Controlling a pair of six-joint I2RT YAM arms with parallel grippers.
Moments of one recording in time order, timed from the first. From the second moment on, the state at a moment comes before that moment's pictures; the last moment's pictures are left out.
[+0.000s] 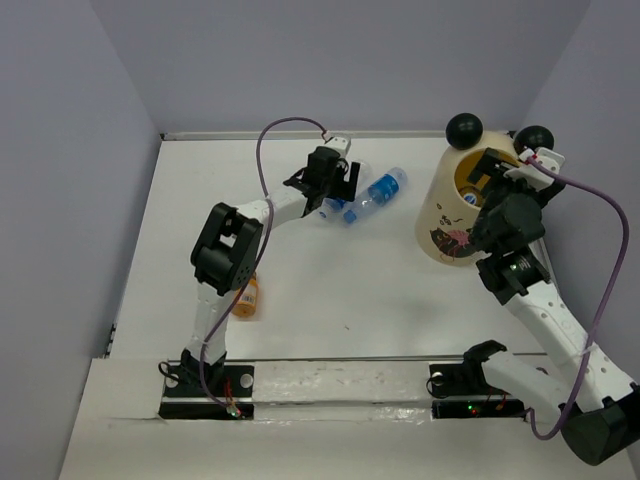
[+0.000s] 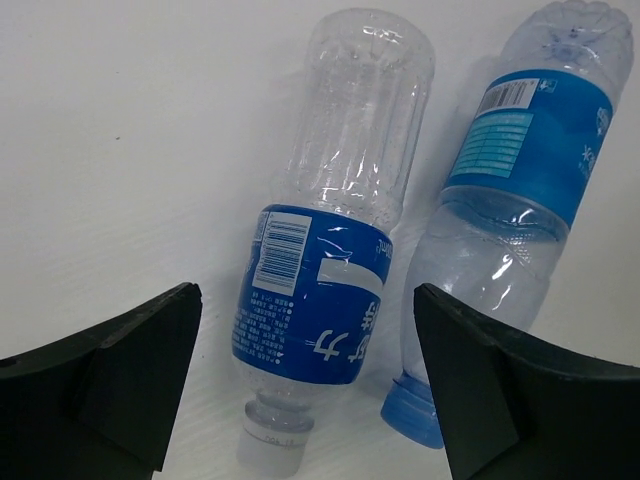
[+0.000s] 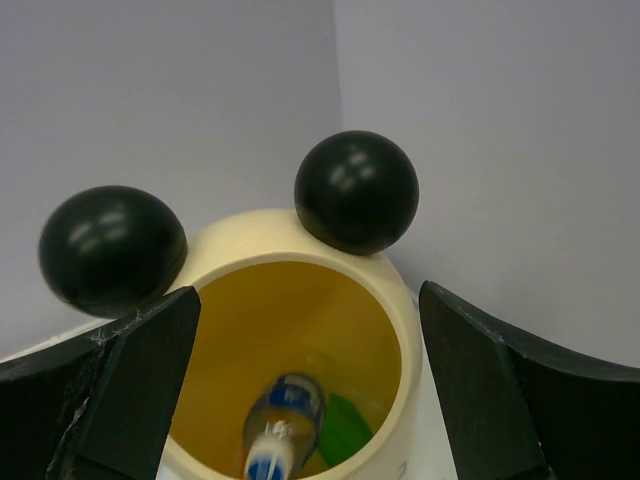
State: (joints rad) left arm -0.59 2.11 1.57 0.00 -0.11 -0.21; right arm 0.41 0.91 0.90 0.32 0.92 -0.13
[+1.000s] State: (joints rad) left arm -0.55 1.87 1.40 -0.02 -0.18 -0.24; right arm 0.41 0.85 1.10 -0.15 0.18 0.39
